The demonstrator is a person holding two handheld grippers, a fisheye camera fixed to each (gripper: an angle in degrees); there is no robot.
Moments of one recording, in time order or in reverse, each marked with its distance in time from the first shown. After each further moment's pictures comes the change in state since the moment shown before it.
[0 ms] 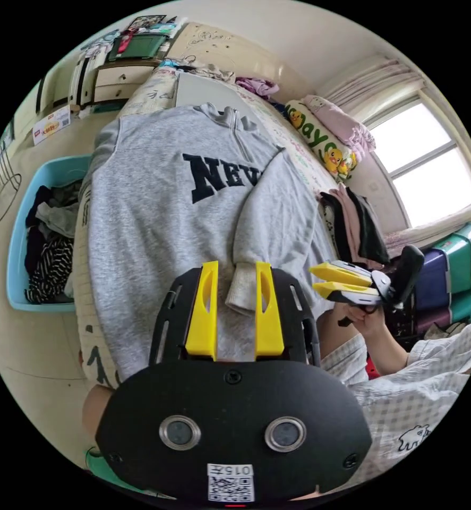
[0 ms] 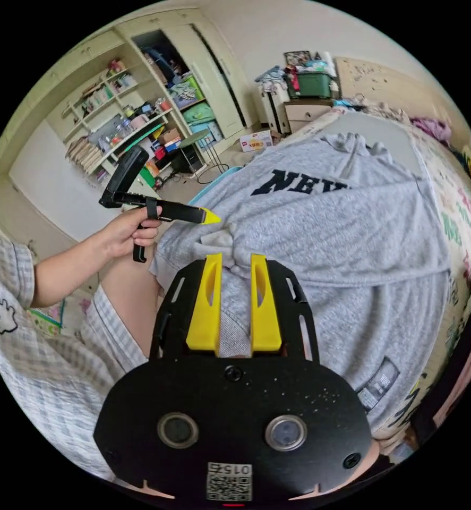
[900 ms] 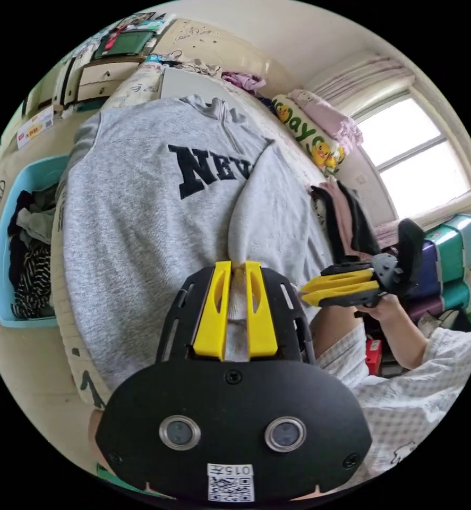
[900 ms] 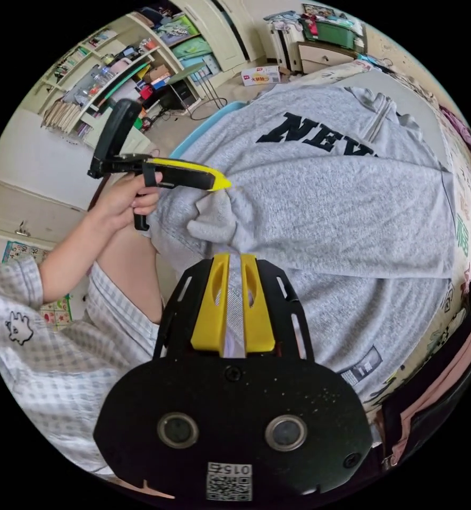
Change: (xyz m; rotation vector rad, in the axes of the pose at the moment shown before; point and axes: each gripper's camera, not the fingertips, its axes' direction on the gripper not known) left arm -0.111 0.106 0.126 0.021 0.138 0.059; right arm 0.029 -0.009 0.034 -0.351 -0.063 0.063
